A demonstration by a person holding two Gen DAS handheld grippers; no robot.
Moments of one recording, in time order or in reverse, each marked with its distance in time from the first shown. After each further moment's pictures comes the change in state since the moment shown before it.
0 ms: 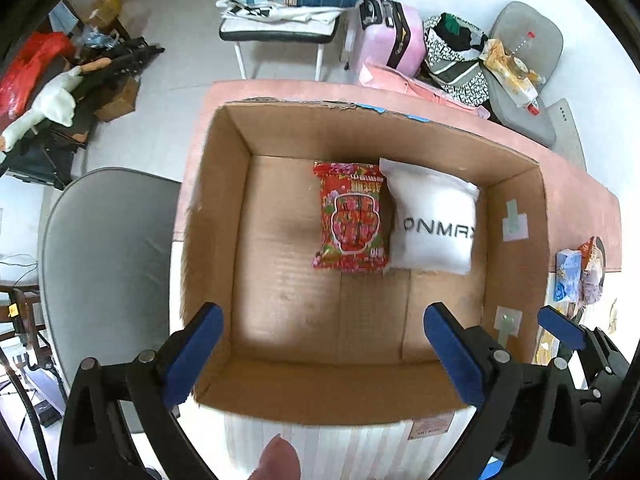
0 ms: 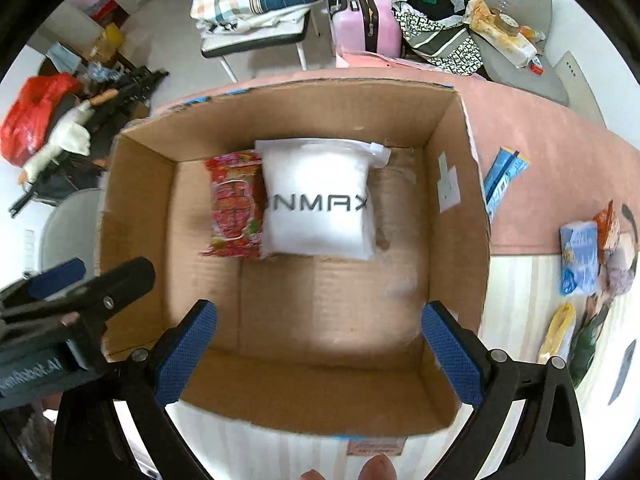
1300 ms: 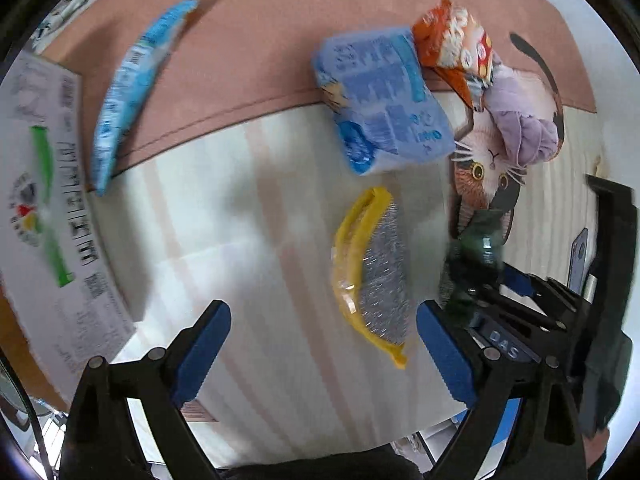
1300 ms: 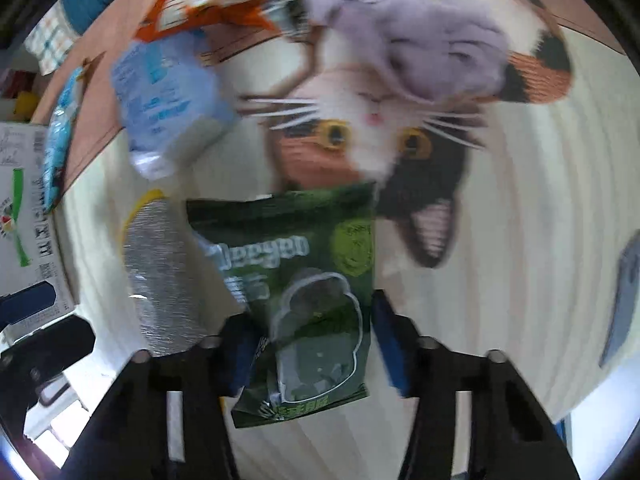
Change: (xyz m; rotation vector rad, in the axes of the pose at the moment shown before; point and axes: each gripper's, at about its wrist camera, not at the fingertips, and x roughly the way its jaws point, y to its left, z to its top) left arm 0.154 -0.404 -0.080 0.348 0.373 -0.074; right arm 0.034 -0.450 -0.122 0.350 0.211 -0.110
